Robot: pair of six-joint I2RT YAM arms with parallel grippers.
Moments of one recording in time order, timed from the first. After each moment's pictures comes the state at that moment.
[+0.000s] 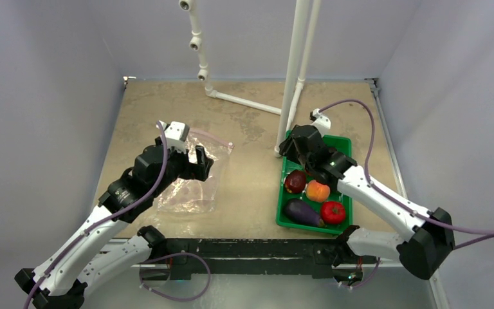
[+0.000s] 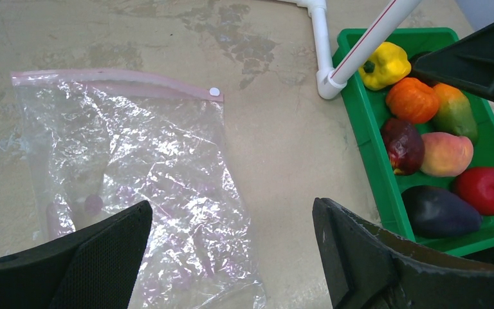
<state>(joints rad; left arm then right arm) -0.68 0.72 0.88 -0.57 -0.21 -0.33 0.69 1.20 0.93 -0.40 0.47 0.89</state>
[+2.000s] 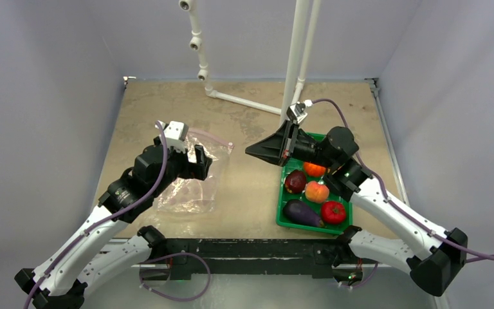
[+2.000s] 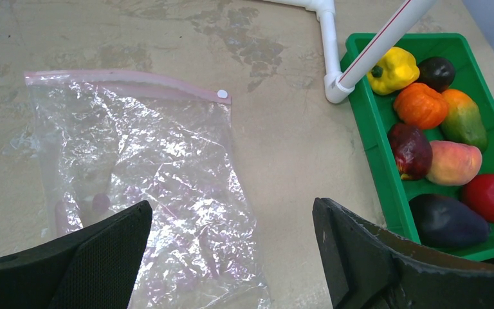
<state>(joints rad) -0.68 0.72 0.88 -0.57 -0.24 -0.33 0.69 1.01 0.87 0.32 -0.60 1.55</state>
